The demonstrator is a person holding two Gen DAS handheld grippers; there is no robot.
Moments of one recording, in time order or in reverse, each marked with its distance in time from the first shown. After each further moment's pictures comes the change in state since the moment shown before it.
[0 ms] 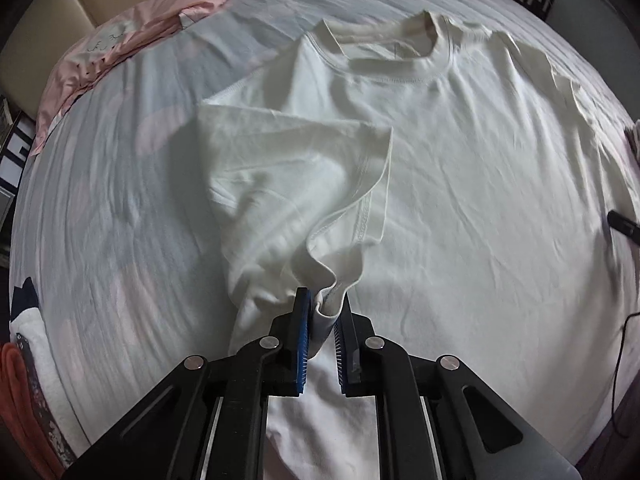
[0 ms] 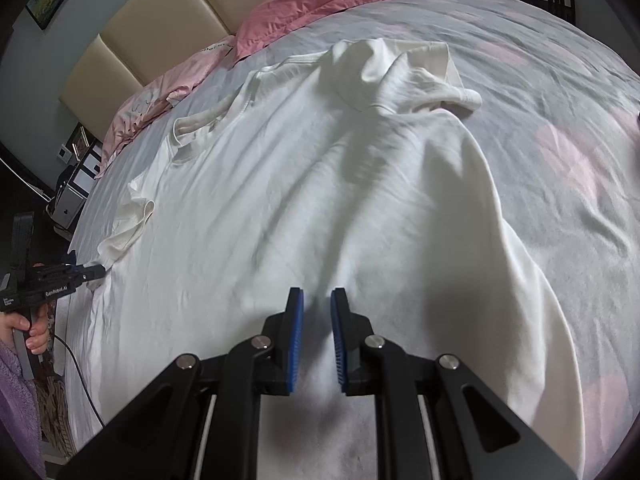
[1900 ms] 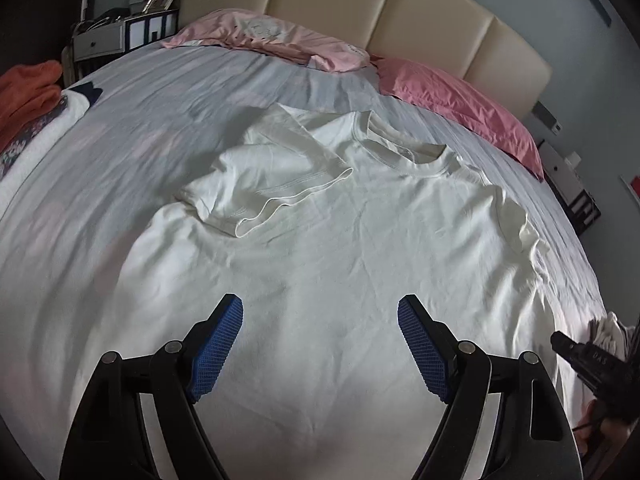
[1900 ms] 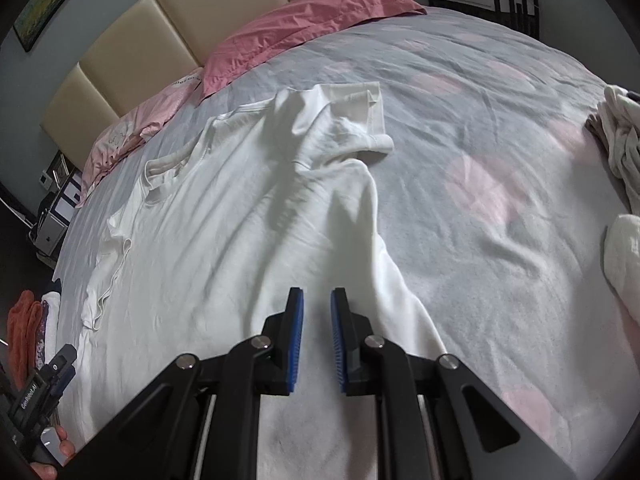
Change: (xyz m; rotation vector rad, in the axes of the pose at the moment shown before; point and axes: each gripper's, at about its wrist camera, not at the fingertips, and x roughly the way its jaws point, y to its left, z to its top) left arm -0.068 -0.101 -0.106 -0.671 -0.437 -0.040; right arm -0.051 -0.050 0.010 0.085 -0.099 -0.070
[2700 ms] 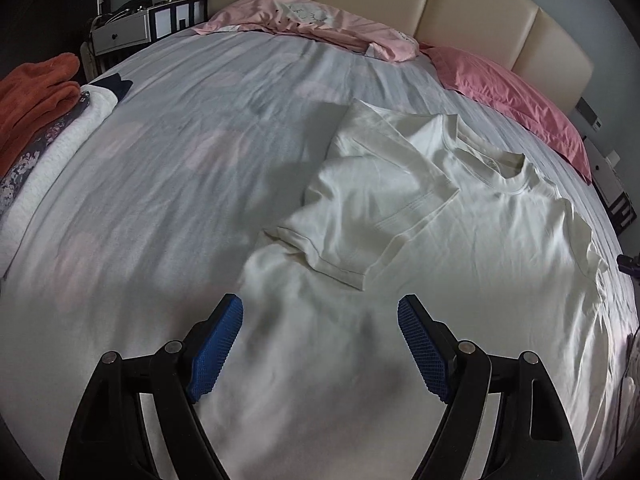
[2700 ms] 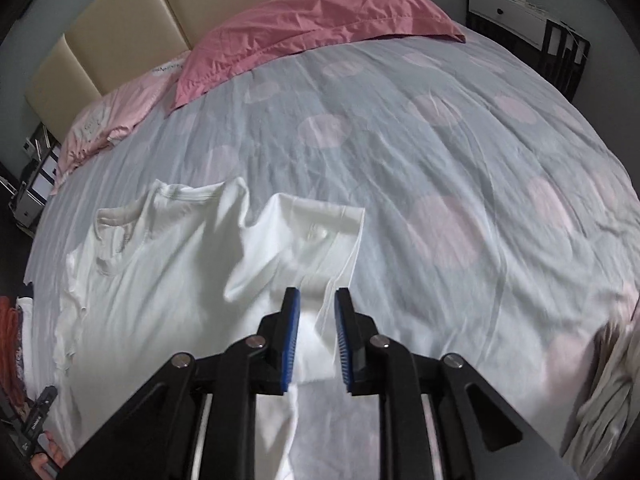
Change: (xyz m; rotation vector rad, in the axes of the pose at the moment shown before) left arm 0.038 0.083 0.040 -0.041 0.049 0.148; right arm 0.074 -0.019 0.202 -0.203 0.114 -0.104
